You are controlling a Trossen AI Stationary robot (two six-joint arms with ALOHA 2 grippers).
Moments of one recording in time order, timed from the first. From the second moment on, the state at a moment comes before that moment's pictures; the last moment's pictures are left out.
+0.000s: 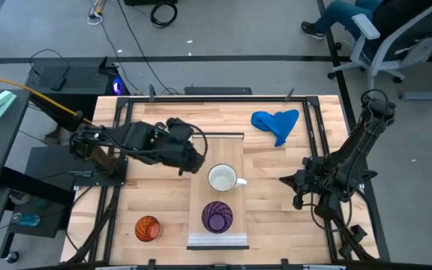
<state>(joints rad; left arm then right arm) -0.26 1.75 2.17 -1.57 -0.60 -1.02 1.00 1.05 0.56 -0.78 1.01 1.18</state>
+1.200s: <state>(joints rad) -0.31 1.17 1.04 -1.20 -0.68 -1.35 0.69 1.10 0.65 0.03 0.81 0.40</state>
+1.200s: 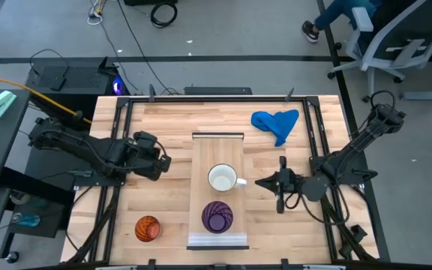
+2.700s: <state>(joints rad) -0.31 1.17 1.04 -1.19 -0.68 -1.34 0.55 1.17 0.65 0.16 0.63 0.31</state>
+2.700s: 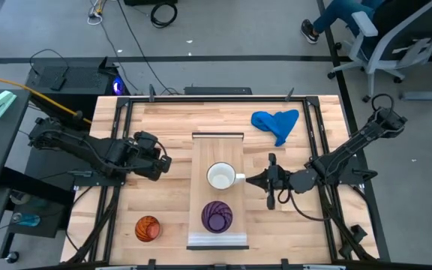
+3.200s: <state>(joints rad) -0.31 1.17 1.04 -1.19 -0.68 -1.34 0.55 1.18 0.65 0.15 0.60 0.30</state>
